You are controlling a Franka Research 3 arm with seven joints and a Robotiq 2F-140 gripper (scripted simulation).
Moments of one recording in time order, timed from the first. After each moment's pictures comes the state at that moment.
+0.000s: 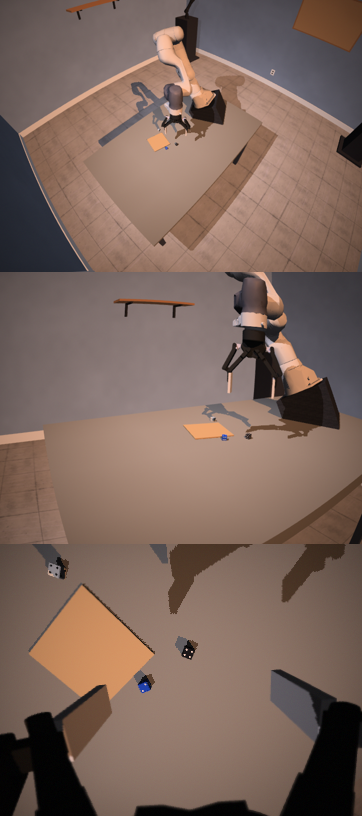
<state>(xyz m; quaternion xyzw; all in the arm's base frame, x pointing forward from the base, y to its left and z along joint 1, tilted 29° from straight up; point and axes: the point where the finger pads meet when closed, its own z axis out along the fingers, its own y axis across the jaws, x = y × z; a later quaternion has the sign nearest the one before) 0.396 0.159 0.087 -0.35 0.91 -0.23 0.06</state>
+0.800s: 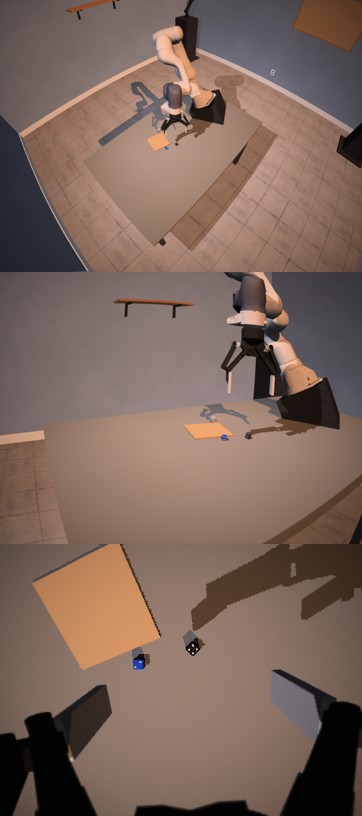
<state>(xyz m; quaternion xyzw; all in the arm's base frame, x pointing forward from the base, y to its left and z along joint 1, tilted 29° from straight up) 0.398 0.163 0.092 -0.52 0.82 -0.23 0.02</state>
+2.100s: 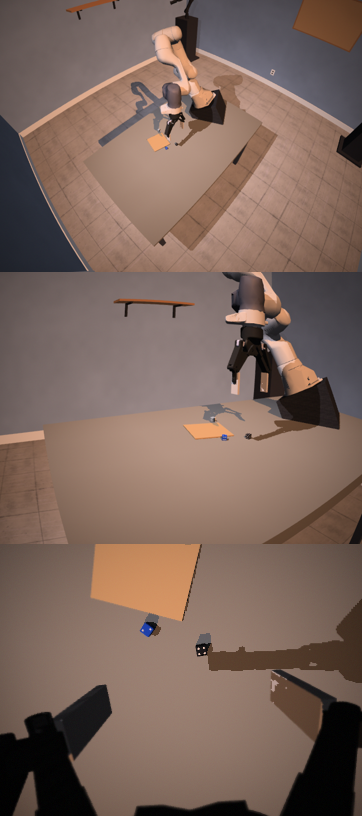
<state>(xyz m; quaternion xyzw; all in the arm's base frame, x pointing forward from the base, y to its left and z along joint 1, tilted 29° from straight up) 0.401 0.166 0.095 -0.75 0.62 -0.22 -0.04</state>
